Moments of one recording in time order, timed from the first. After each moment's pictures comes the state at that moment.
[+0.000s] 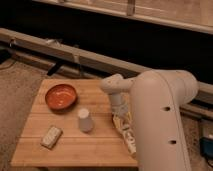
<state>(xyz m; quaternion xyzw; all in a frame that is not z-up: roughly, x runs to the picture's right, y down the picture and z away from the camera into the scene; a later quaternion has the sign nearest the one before) 0.109 0.222 0.803 -0.48 0.35 0.28 0.75</state>
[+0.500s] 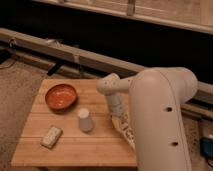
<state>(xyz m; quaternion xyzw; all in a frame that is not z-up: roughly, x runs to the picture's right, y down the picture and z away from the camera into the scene) 0.097 0.214 0.802 -0.45 0.34 0.24 0.79</state>
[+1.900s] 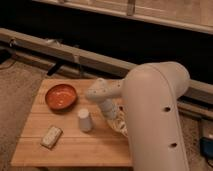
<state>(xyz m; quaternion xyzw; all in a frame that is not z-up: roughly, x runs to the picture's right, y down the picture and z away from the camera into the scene) 0.082 0.213 0.808 -0.38 0.34 0.17 0.85</state>
